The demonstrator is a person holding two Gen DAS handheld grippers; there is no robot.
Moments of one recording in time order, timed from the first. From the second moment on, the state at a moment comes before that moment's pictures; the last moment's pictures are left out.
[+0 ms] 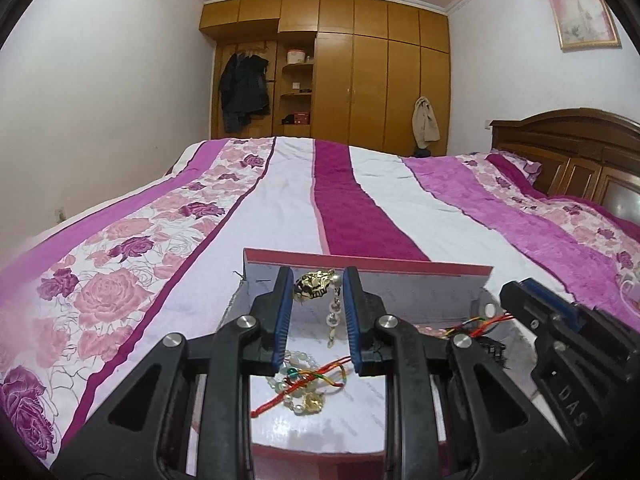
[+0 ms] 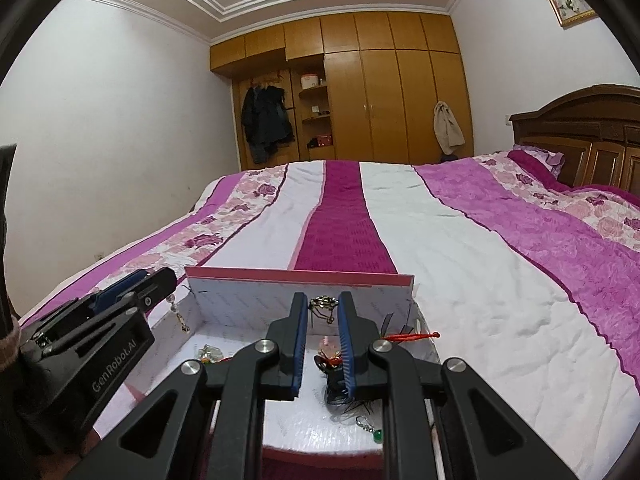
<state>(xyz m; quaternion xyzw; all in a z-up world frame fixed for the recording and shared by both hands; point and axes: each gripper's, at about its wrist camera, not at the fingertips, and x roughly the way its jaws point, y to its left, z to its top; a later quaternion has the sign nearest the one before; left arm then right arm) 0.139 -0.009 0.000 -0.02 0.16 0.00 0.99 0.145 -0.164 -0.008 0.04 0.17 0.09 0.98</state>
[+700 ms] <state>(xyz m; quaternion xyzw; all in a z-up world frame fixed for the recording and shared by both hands) 0.188 -0.006 -0.046 -0.03 0.33 -0.01 0.94 0.195 -0.168 -0.058 0.05 0.30 0.09 0.95</state>
